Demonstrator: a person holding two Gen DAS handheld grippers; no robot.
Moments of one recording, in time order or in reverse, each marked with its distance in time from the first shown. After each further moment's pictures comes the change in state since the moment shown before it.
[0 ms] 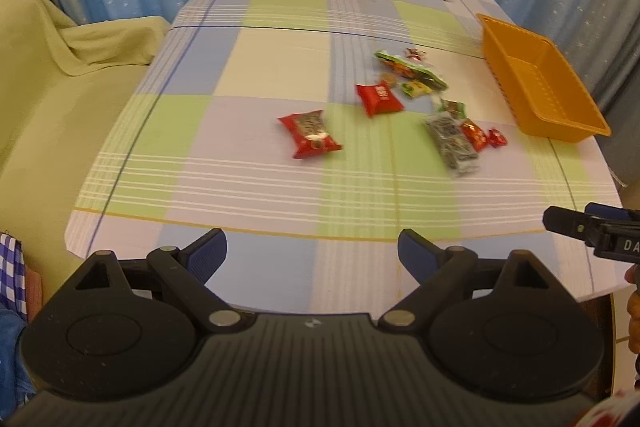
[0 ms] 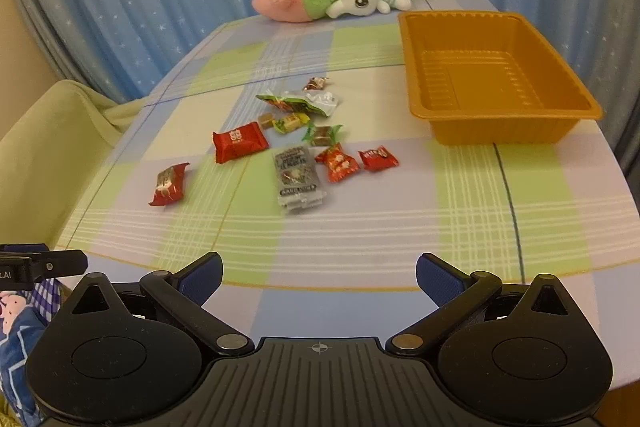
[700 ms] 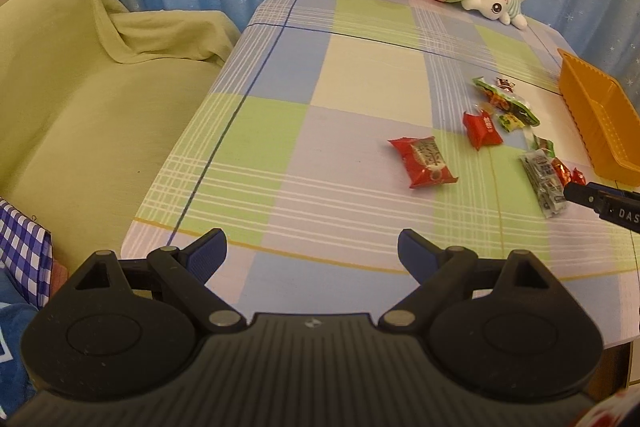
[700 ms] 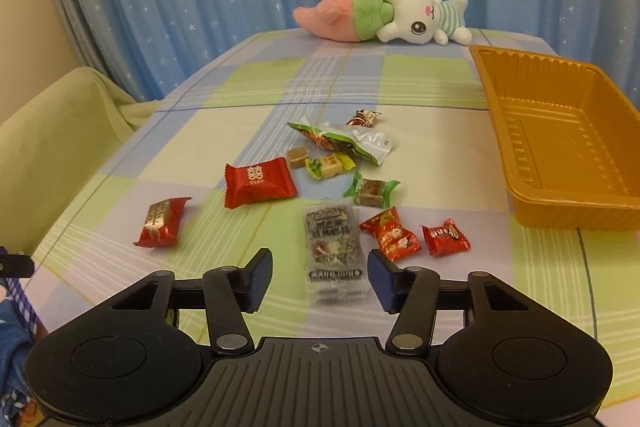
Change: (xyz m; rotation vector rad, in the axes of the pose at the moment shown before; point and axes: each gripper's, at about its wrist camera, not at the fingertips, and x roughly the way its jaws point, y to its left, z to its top) left arm 0.027 0.079 0.011 -0.100 -0.031 0.095; right arm 0.095 0.021 0.038 -0.129 -0.067 0.045
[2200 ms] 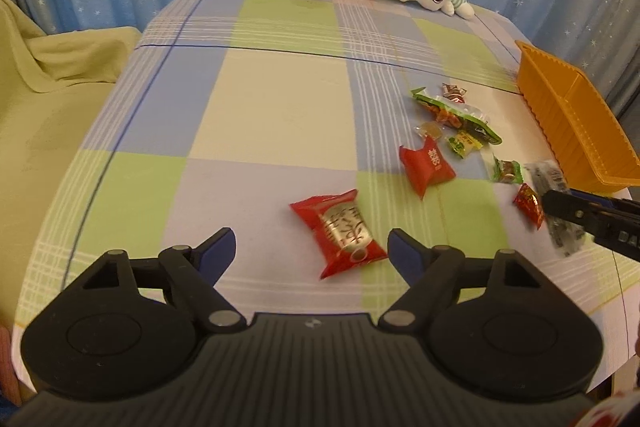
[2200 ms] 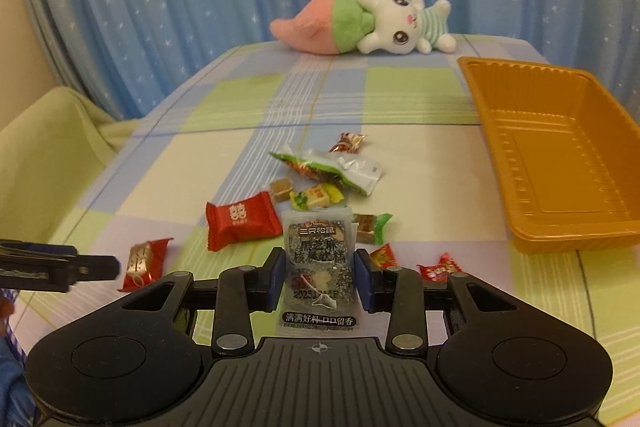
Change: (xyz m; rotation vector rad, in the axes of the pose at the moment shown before) left arm 0.088 -0.065 0.054 0.099 0.007 -0.183; right arm 0.005 -0.001 0.025 0.054 -0.039 -0.060
